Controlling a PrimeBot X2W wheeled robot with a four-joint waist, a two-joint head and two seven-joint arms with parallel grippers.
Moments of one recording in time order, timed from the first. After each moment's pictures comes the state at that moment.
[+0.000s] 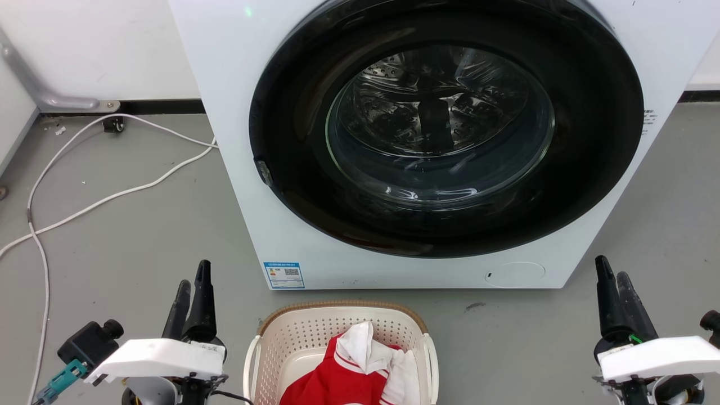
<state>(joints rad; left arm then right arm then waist) -0.04 0.05 0.05 0.12 -0.92 -0.06 -0.06 -0.01 -0.05 -0.09 0.11 0.82 0.13 -0.06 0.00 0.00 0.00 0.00</state>
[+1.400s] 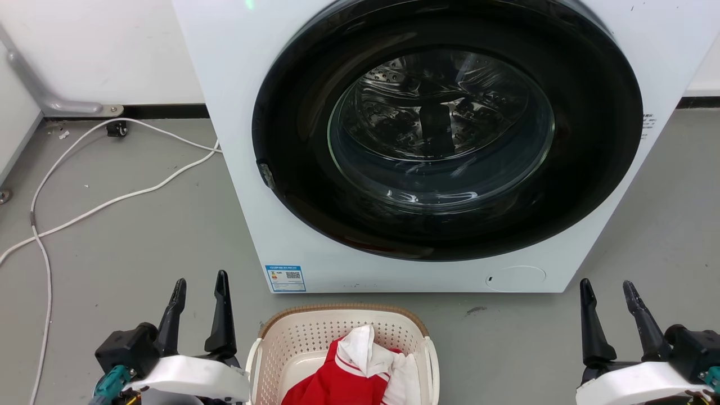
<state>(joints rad) 0.01 0.05 0.01 0.08 -0.37 -0.06 -0.18 0.06 -0.05 -0.07 0.08 0.23 0.13 -0.18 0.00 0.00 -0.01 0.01</state>
